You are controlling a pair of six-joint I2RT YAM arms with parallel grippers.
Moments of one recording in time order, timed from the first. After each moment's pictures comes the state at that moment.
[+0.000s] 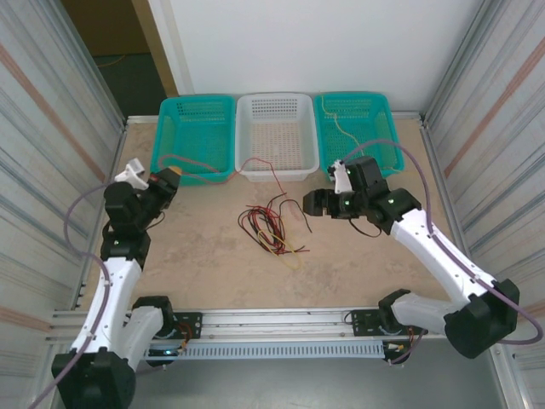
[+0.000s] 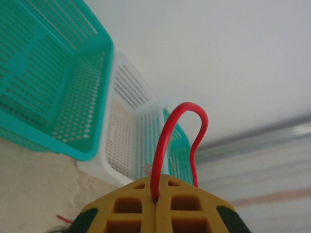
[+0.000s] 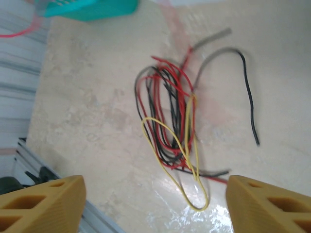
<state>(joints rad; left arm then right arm) 0.00 0.82 0.64 0.04 0.42 -1.00 0.52 1.15 1.06 -0.69 -0.35 0.50</state>
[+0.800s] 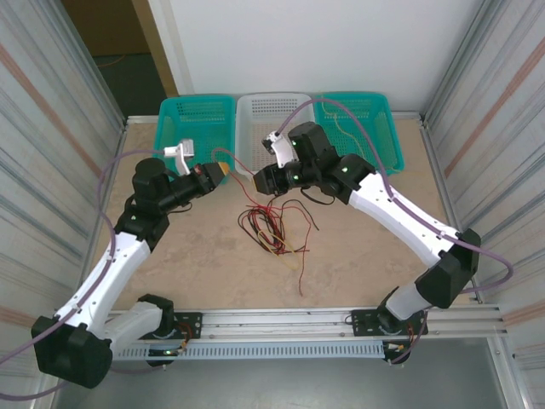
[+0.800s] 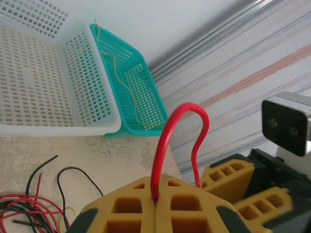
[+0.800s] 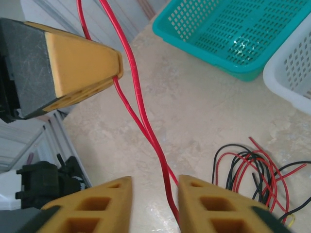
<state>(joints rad) -0.30 1.00 0.84 -0.03 0.55 -0.81 0.76 1.52 1.53 -0.64 -0.36 0.32</state>
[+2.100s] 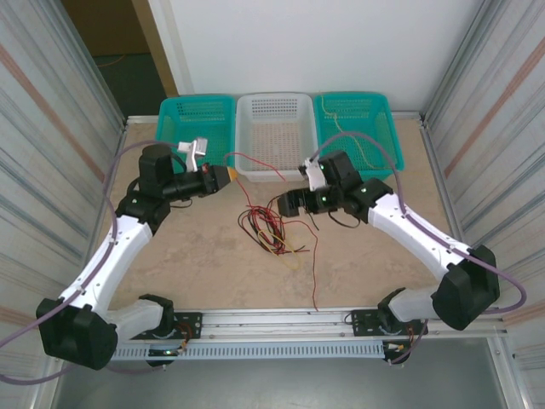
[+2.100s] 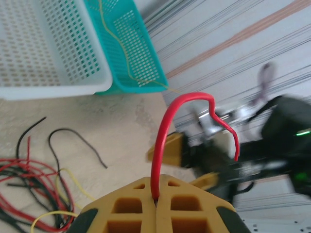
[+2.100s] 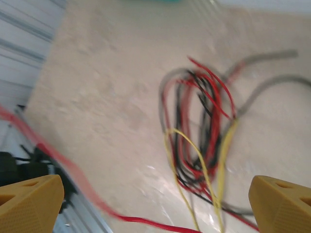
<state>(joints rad) -0.27 1.12 0.99 -0.24 0.76 -0.69 0.59 1.34 1.08 -0.59 -0.39 0.40</state>
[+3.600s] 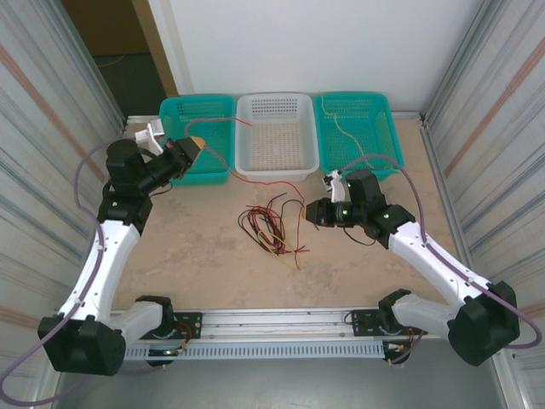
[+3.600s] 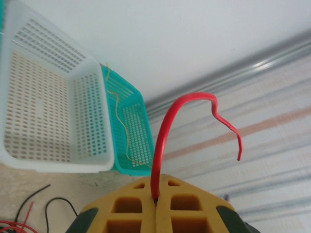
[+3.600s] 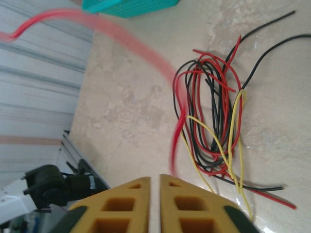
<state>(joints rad) -0.09 1.07 1.00 -0.06 0.61 -0.99 0.50 1.09 0.82 -0.40 -0.53 0.62</state>
